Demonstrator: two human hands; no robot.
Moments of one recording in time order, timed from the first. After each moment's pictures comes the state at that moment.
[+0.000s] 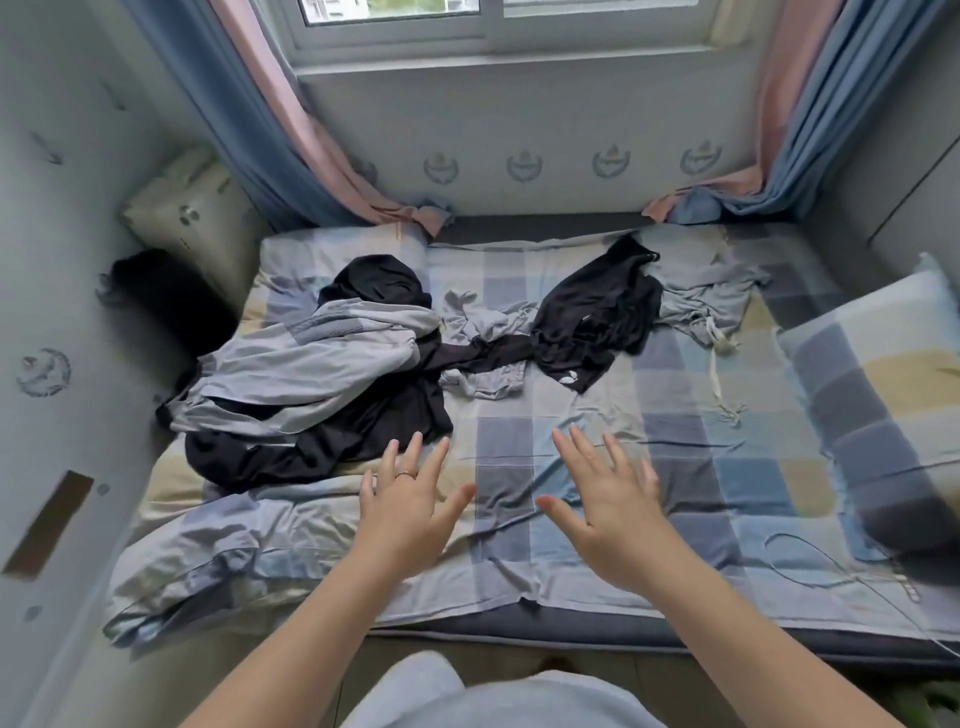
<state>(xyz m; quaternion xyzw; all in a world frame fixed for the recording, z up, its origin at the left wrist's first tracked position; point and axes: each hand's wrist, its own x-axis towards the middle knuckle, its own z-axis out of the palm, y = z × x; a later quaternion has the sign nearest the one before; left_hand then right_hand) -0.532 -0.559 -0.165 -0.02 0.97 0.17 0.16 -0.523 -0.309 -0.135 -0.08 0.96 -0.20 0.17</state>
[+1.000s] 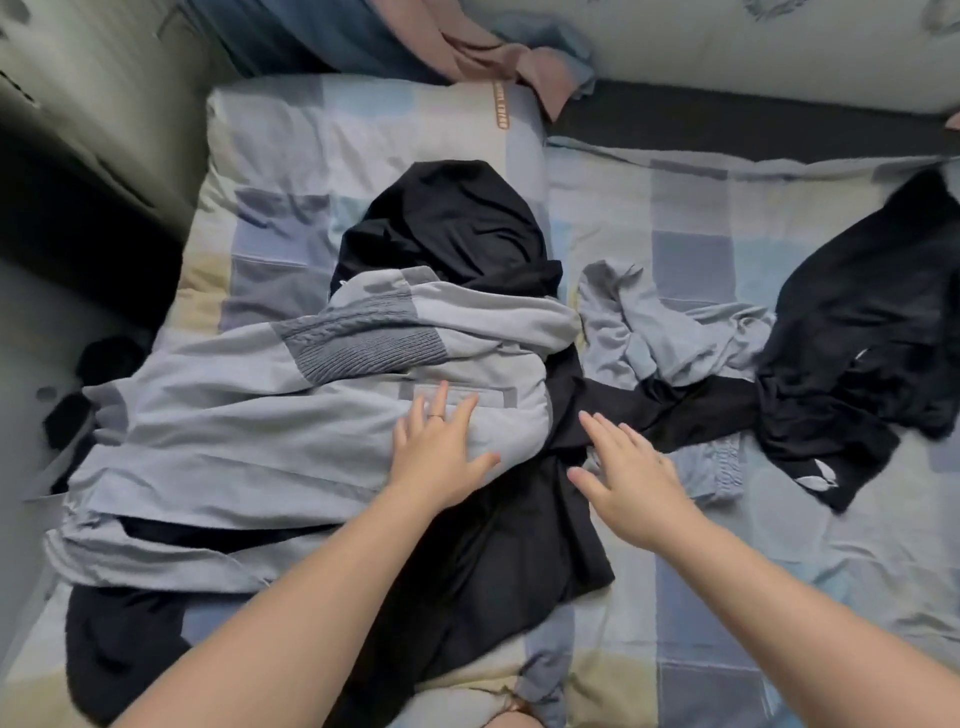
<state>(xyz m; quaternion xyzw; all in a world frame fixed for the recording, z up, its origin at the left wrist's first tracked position) -1.064 -0.859 -0.534 -0.04 0.95 0.15 0.26 -1.056 -0.619 -0.494 -0.04 0.94 -0.15 0.32</state>
